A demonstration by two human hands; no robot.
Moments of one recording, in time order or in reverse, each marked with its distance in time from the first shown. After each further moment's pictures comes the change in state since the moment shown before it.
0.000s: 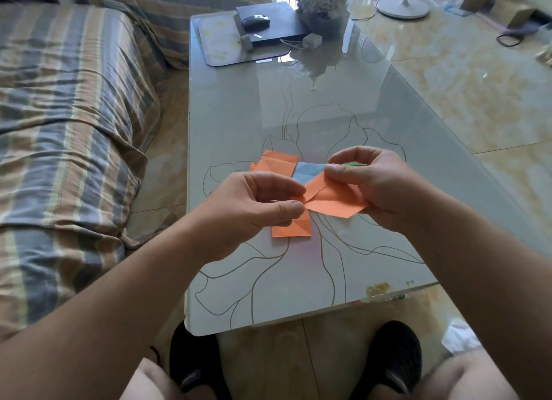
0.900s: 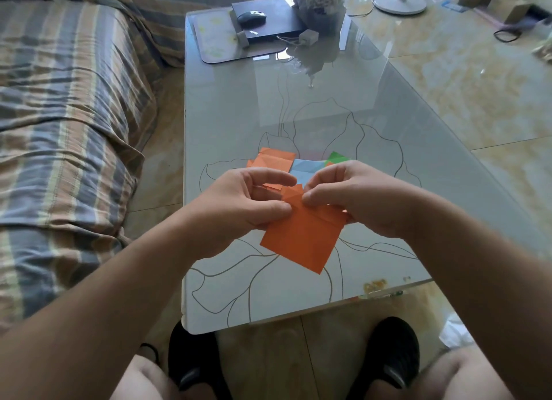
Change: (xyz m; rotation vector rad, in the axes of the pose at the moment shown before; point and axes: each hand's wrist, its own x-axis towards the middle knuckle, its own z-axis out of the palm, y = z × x) left_hand -0.005 0.011 -0.001 0.092 -0.016 -0.106; right_hand -0.014 -0.003 0.011 -0.361 -0.334 0.048
